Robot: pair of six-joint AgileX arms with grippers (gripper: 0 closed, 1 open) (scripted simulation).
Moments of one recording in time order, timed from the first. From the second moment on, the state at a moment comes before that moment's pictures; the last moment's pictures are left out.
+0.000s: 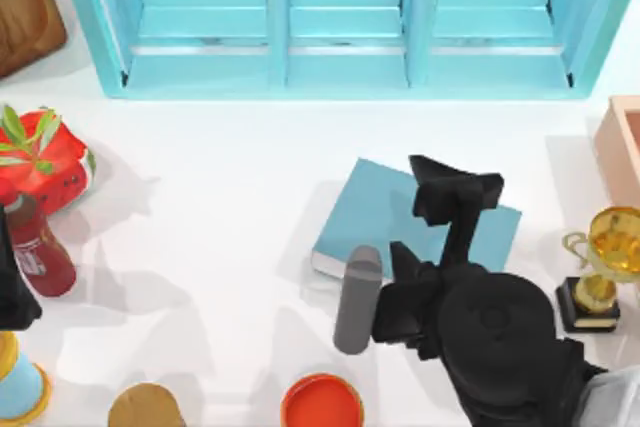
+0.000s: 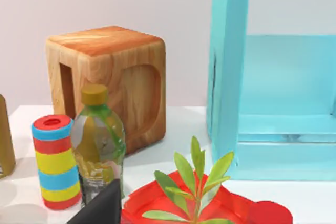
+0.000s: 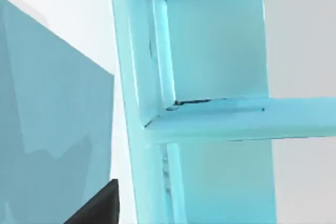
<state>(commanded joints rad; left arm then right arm) 0.00 0.00 0.00 0.00 0.00 0.00 1.03 1.64 0.46 0.88 0.76 -1.19</state>
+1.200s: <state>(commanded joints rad) 0.00 0.00 0.00 0.00 0.00 0.00 1.36 1.45 0.37 0.52 1.06 -0.92</state>
